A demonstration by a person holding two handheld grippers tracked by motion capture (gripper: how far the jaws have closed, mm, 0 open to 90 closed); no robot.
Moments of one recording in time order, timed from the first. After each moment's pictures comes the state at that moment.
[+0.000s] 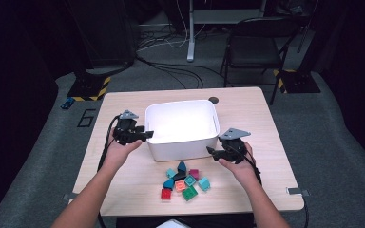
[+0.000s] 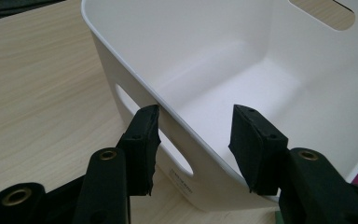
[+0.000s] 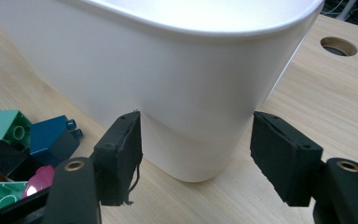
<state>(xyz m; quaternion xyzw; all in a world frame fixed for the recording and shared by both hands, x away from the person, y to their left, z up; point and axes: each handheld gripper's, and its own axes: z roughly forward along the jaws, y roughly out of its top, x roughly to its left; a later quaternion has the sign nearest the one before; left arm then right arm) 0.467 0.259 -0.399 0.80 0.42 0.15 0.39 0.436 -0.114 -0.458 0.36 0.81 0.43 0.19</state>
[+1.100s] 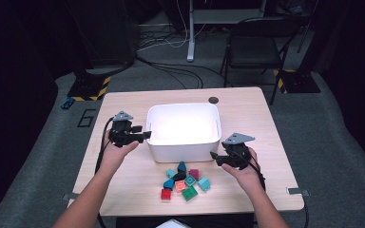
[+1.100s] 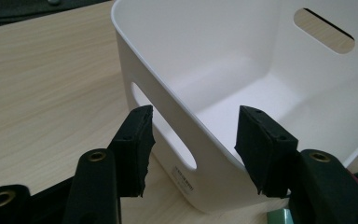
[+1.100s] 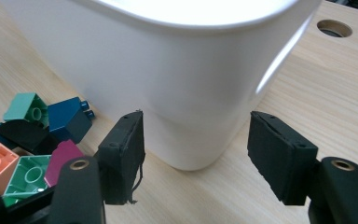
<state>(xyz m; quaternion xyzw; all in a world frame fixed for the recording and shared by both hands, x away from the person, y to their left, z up) 0.453 0.274 -0.395 0.78 0.43 0.15 0.43 0.412 -0.122 -0.452 0.38 0.81 0.41 0.19</state>
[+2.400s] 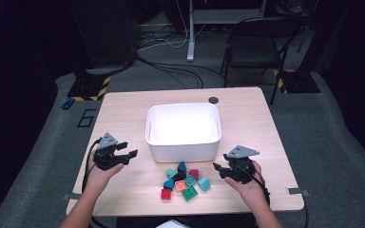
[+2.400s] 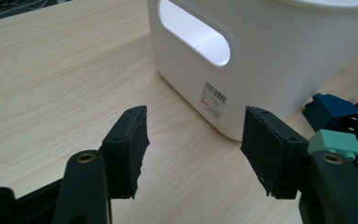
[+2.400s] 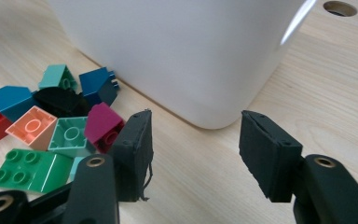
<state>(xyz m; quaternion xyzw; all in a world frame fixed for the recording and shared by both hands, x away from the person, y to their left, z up) 0.408 0.319 -0.450 0.79 0.40 0.19 0.43 0.370 -0.124 -0.459 0.38 0.81 0.41 0.19</state>
